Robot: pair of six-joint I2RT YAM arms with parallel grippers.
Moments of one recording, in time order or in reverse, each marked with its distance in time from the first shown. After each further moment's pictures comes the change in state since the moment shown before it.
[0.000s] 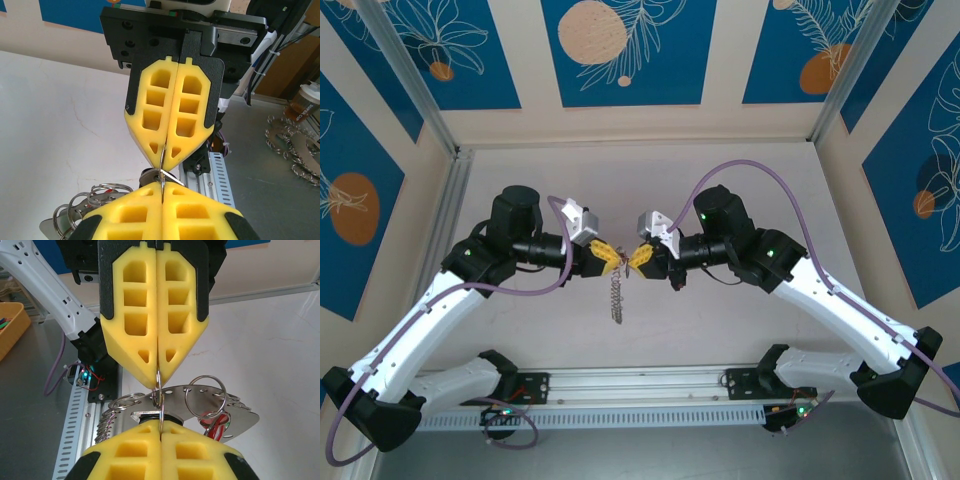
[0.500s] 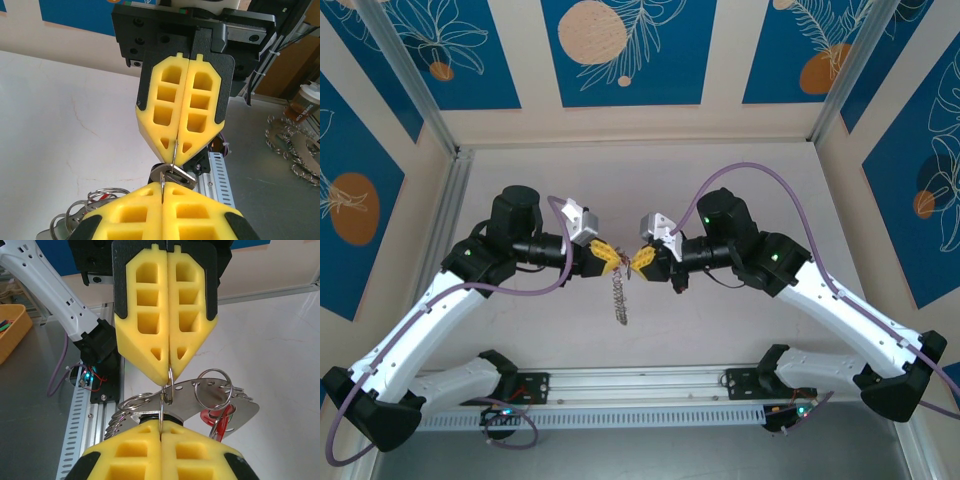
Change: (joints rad) left arm 0.000 0.000 0.000 0.000 0.000 0.000; right arm 0.013 -0.024 -0.012 0.002 0.013 0.017
